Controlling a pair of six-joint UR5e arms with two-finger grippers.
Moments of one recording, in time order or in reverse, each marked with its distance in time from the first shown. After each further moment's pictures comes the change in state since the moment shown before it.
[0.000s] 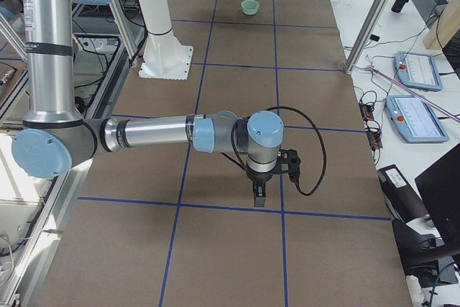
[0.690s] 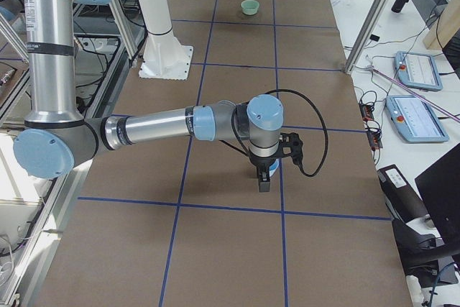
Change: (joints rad) left arm 0.001 -0.046 -0.073 -0.015 -0.002 -0.098; right arm -0.016 0.002 0.063 -0.001 0.053 0.012
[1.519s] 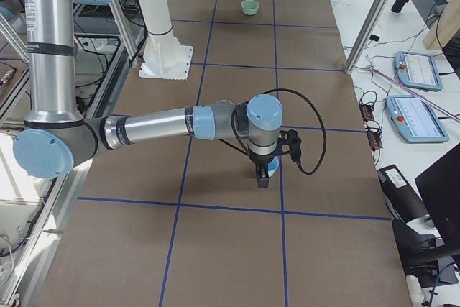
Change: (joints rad) left arm 0.219 0.104 0.004 -0.398 0.068 -0.310; right arm -0.010 -0.002 0.003 0.001 0.021 0.001
